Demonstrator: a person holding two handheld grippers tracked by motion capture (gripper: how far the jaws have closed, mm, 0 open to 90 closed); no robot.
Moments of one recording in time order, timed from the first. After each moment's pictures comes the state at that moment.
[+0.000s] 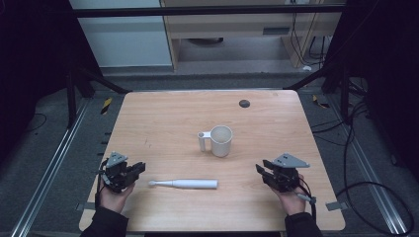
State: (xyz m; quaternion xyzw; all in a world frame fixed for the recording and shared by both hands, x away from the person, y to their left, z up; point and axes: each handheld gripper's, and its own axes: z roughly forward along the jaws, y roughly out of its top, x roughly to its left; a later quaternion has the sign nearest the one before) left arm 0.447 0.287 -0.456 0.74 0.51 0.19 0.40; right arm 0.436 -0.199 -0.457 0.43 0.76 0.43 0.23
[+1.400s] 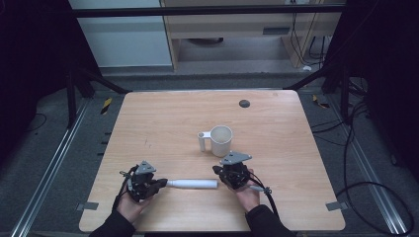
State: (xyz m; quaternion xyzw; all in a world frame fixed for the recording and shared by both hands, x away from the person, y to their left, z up) left arm 0.438 0.232 -0.474 0.83 0.42 0.10 0.35; right arm 0.463 -0.077 -0.475 0.34 0.82 0.42 0.15
